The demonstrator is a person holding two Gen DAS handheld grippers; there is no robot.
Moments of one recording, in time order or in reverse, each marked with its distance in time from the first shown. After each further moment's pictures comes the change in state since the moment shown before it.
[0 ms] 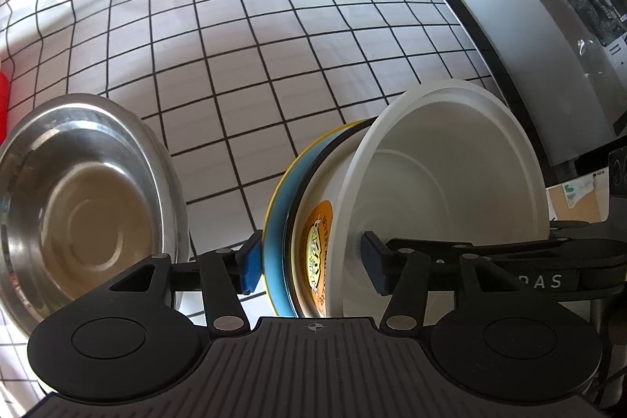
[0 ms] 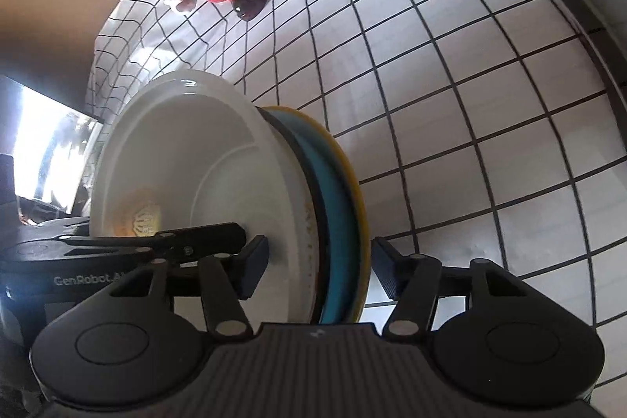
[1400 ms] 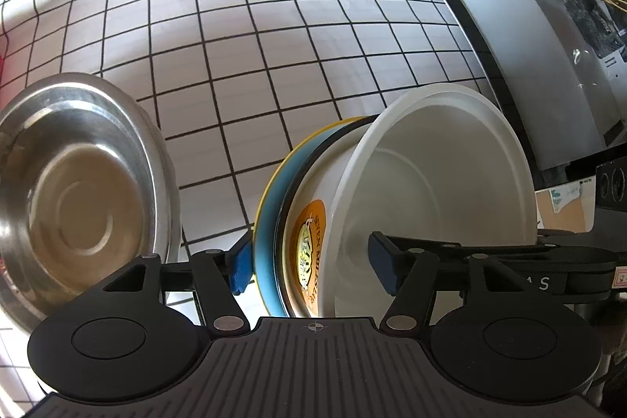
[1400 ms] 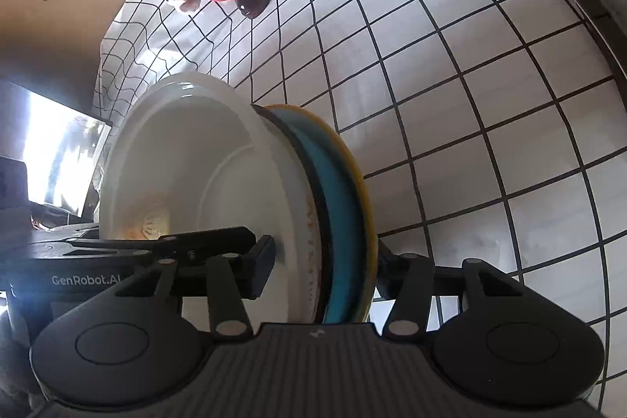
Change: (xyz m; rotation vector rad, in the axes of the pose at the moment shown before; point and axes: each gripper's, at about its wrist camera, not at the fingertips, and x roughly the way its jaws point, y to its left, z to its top) left arm 0.003 0.008 -0.001 -0.051 0.031 -0.050; right arm 0.002 0.001 -0.002 0.030 0.005 0.025
